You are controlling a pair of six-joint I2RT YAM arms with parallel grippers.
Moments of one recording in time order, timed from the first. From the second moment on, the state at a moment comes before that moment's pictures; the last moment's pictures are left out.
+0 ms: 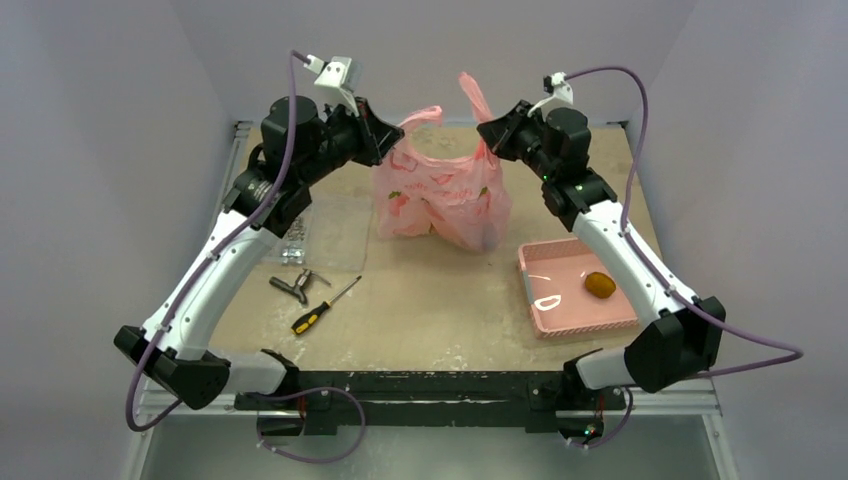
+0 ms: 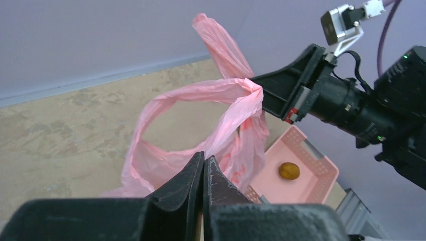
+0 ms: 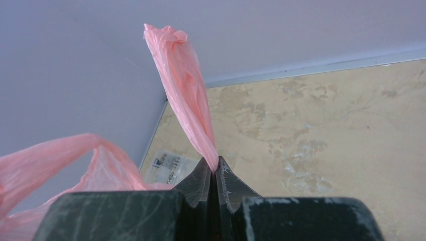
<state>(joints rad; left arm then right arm) -0.53 1.34 1.61 -0.39 0.15 -0.36 0.37 1.38 1.31 -0.04 -0.07 0.64</state>
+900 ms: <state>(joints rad) -0.53 0.62 0.61 -0.22 0.28 -0.74 0.79 0.91 0.84 -0.36 0.11 0.64</state>
